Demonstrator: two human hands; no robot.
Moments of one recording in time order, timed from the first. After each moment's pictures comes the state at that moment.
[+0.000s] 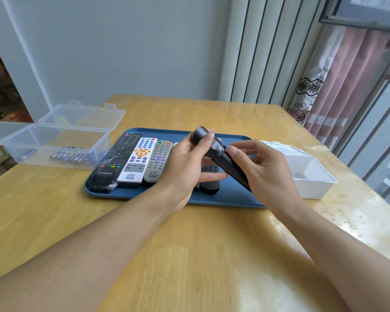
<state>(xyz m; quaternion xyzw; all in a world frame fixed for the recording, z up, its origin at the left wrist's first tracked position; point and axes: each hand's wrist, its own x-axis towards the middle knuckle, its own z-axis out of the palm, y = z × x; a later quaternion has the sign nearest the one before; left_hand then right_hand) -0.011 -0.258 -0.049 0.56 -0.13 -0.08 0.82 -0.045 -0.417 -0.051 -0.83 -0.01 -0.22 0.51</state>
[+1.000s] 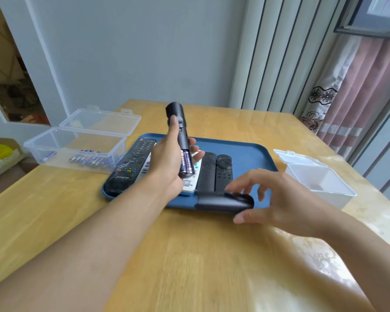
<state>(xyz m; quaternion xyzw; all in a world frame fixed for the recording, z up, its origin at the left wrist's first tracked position) 0.022 -0.225 -0.032 0.47 0.07 0.00 0.88 -0.059 -0.432 -0.037 -0.93 -0.22 -0.03 0.31</state>
